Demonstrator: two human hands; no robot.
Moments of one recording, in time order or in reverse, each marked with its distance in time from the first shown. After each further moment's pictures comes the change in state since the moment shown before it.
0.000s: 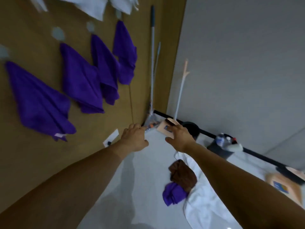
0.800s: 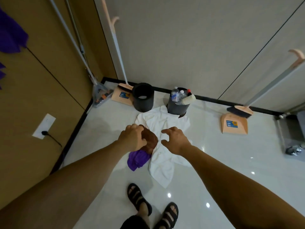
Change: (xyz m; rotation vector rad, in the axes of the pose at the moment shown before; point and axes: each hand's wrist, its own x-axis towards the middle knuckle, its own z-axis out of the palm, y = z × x) left_hand 0.074 0.289 0.175 -0.087 -0.299 0.167; right_hand -0.101 0.315 0.040 0.141 -0.153 0.337
